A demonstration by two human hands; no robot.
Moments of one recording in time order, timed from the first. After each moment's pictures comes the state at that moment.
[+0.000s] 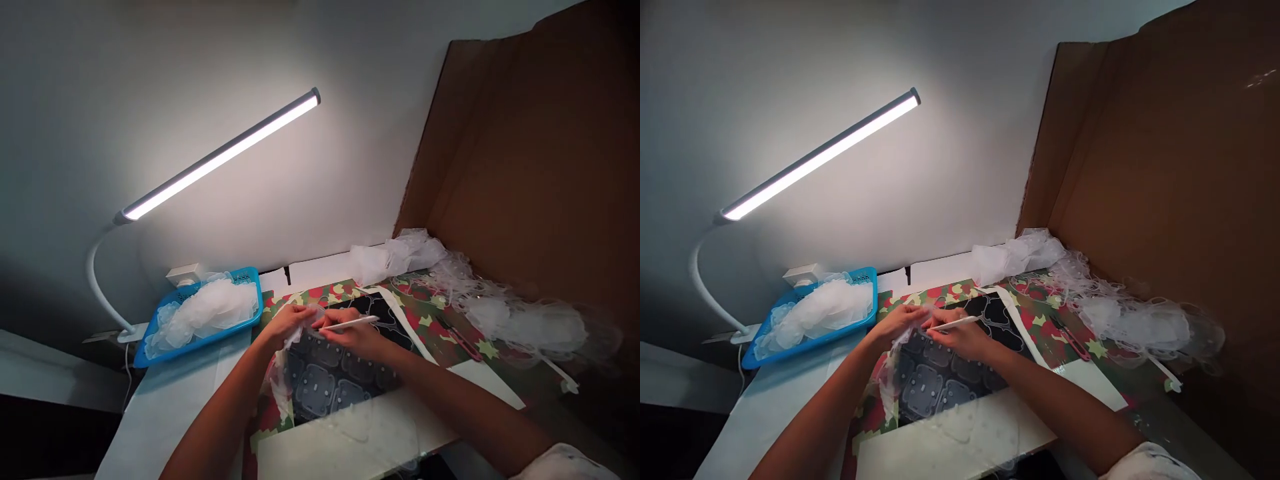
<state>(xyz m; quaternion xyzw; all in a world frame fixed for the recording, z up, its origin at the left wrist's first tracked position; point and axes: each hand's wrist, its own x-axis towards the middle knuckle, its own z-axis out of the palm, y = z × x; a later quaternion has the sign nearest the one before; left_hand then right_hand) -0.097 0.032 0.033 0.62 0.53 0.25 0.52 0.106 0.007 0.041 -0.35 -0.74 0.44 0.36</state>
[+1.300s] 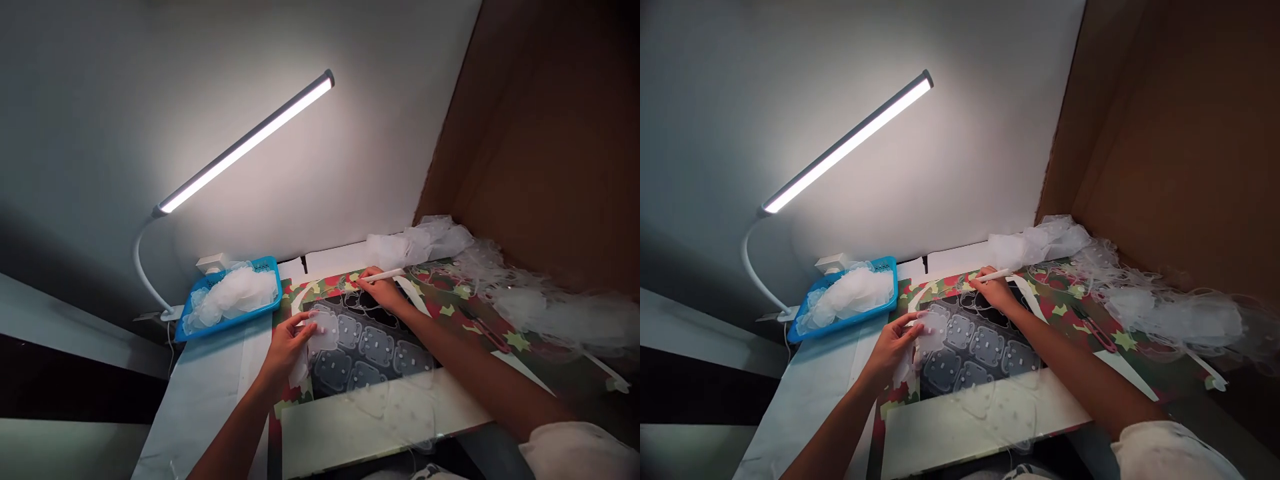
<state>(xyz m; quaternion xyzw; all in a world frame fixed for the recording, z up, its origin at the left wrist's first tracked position) -0.106 -0.066 0.052 0.43 0.53 0.44 0.59 0.136 0.073 0.006 -0.50 -0.68 0.32 0.43</state>
